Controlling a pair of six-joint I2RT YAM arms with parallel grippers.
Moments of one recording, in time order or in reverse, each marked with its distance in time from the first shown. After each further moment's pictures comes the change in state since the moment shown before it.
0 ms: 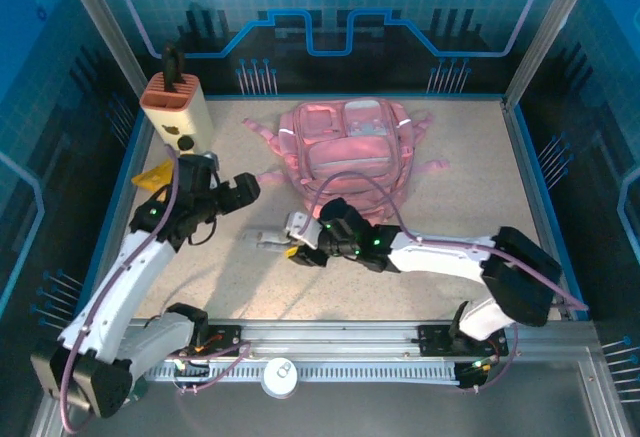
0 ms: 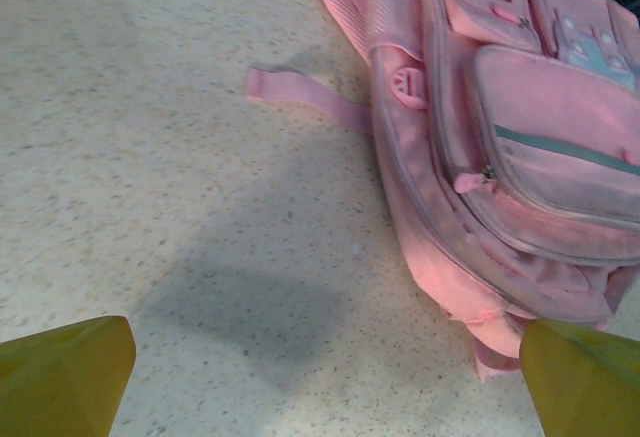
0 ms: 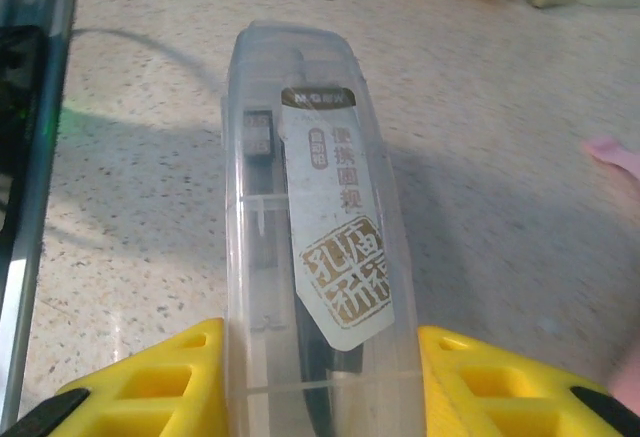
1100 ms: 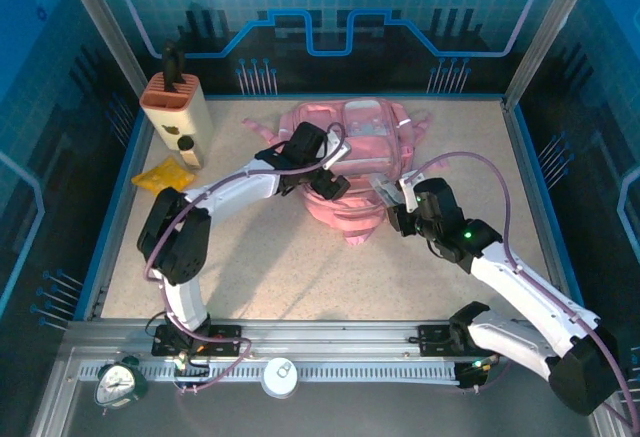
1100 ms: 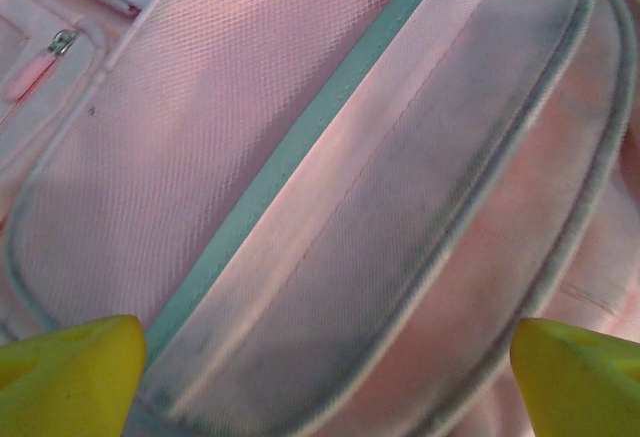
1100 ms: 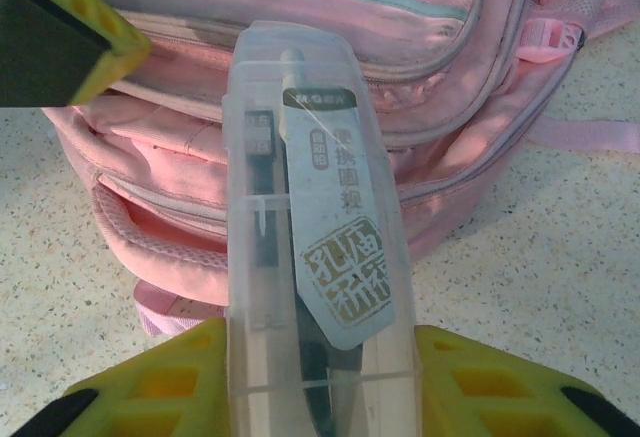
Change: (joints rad) left arm -0.329 0.828 0.435 0.344 0.040 0.843; right arm -0.476 -0.511 -0.119 -0.541 0.302 0.321
